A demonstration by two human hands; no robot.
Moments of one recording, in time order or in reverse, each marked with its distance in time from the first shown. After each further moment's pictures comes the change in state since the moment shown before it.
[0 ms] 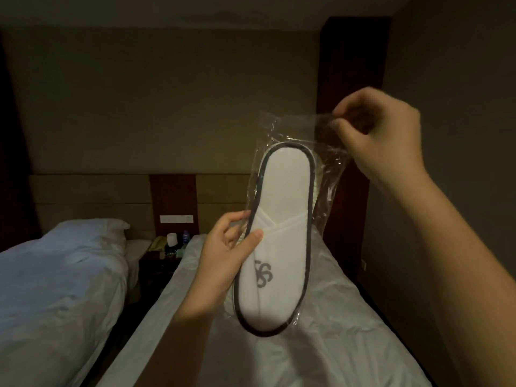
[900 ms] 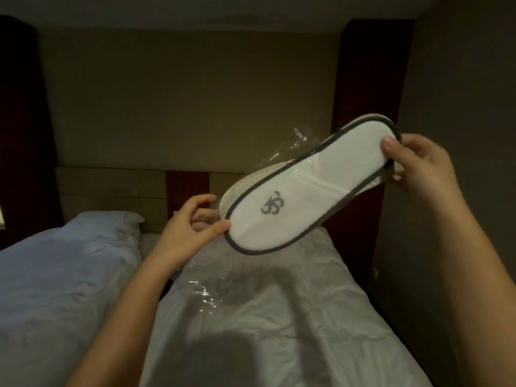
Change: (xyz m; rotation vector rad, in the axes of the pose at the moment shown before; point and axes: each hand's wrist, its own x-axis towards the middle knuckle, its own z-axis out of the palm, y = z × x) left_hand 0.018 0.026 -0.083 0.461 -0.030 0.105; right_hand -0.019 0.051 -0.010 0.598 -0.042 0.526
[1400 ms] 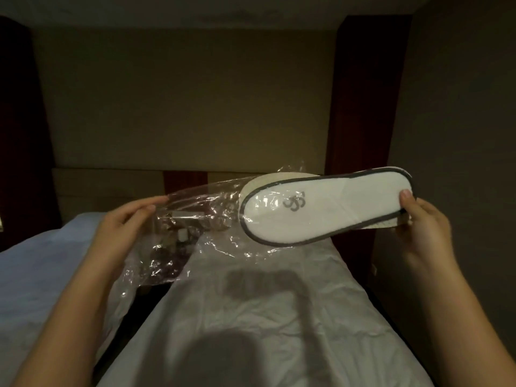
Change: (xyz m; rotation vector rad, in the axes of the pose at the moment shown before) left_hand -0.009 -0.005 -0.060 0.045 0.296 0.019; right_hand -0.036 0.071 -0.028 0.290 0.325 0.317
